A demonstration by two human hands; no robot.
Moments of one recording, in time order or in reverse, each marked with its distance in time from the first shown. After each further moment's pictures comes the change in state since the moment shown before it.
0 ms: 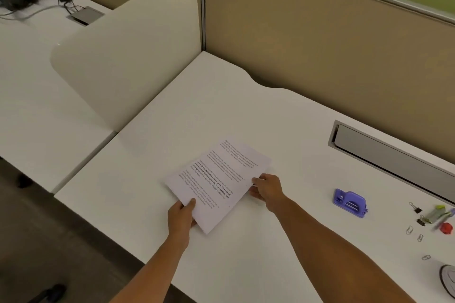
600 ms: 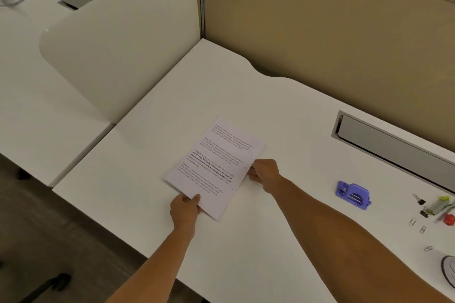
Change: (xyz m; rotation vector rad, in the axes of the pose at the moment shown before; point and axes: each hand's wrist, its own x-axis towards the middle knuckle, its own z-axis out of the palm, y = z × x) left_hand 0.023 -0.019 0.009 0.016 0.093 0.021; right_hand 0.035 -0.015 0.018 -0.032 0.013 0.105
